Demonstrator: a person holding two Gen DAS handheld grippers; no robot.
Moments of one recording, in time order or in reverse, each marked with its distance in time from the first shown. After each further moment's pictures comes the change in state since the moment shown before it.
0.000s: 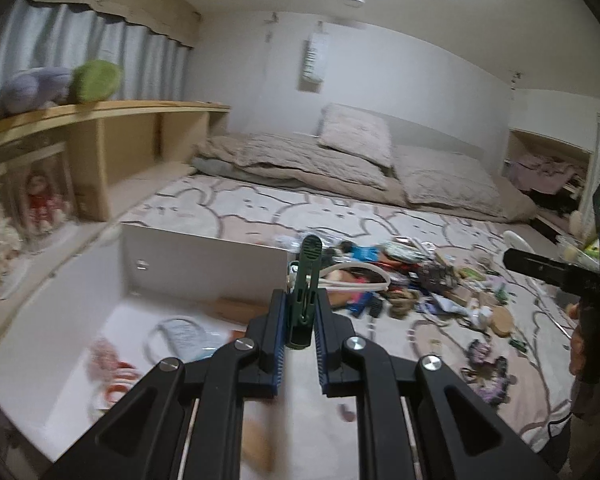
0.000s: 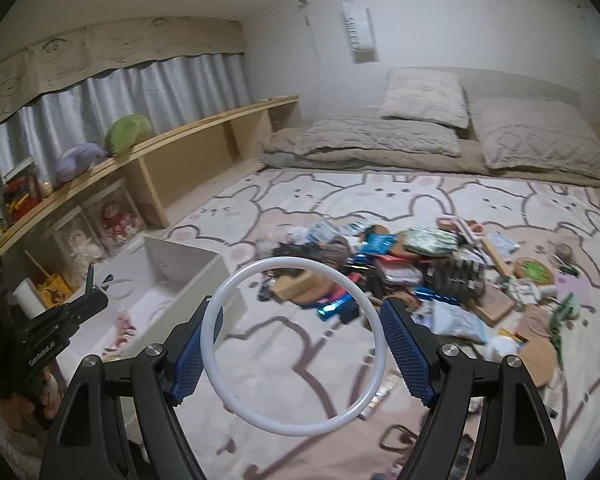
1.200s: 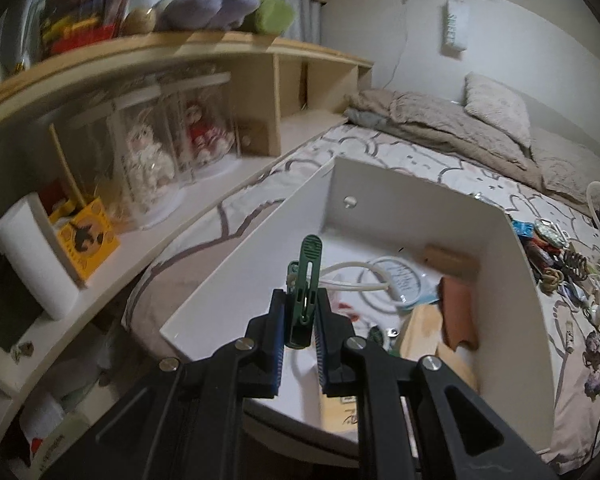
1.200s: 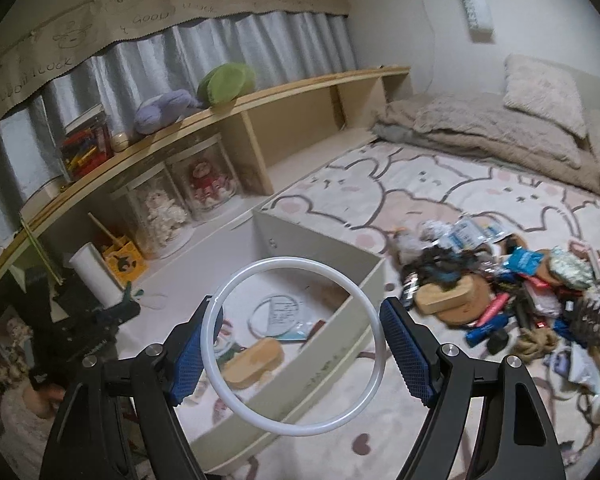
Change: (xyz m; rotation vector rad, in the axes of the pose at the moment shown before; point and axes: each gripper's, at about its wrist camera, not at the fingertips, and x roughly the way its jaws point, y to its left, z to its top) left arm -0.028 0.142 -0.038 -0.139 0.174 0.430; right arm 0.082 0.123 0.025 -0.123 0.149 0.308
